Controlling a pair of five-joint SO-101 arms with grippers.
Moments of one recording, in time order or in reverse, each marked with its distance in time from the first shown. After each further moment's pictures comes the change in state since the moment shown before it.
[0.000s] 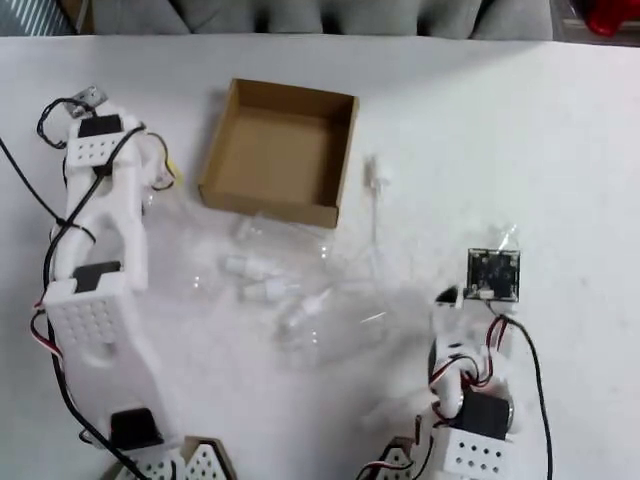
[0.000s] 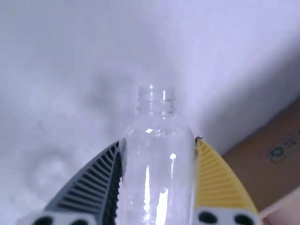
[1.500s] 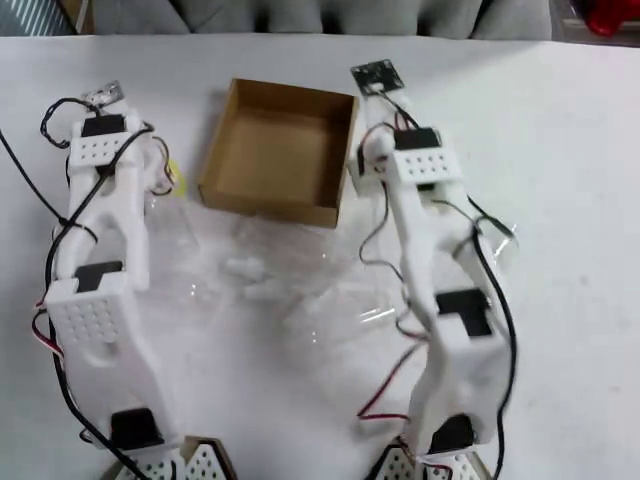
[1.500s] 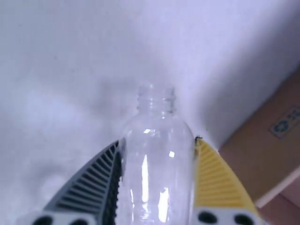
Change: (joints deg) left arm 0.5 0.0 0.0 0.9 -9.1; right arm -21.5 128.8 -109.5 11.5 -4.0
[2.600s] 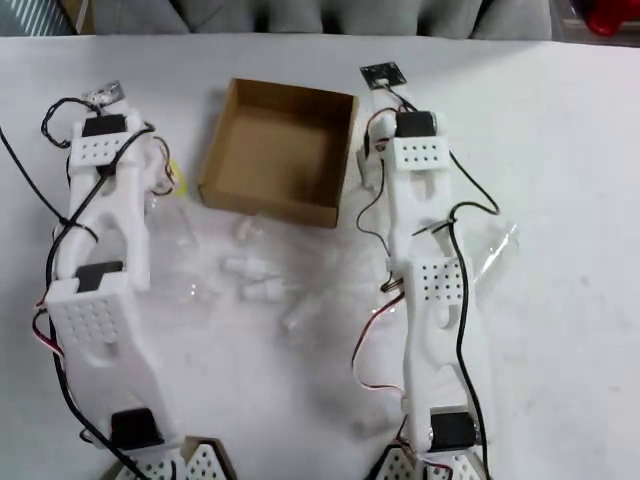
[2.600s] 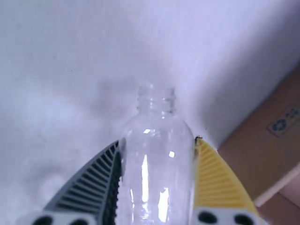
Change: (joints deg) left arm 0.1 0.0 0.0 0.0 0.0; right arm 4.0 44.3 -67.0 28.9 1.8
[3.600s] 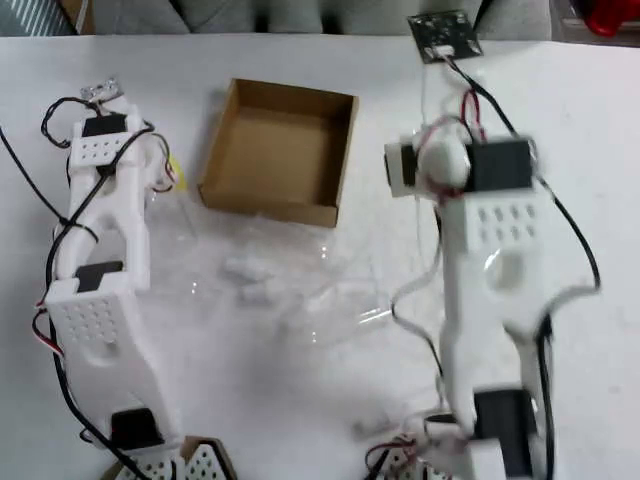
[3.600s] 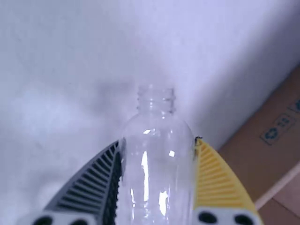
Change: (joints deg) left arm -0.1 0.0 0.0 -1.8 0.0; right arm -2.8 -86.2 65.7 -3.4 -6.0
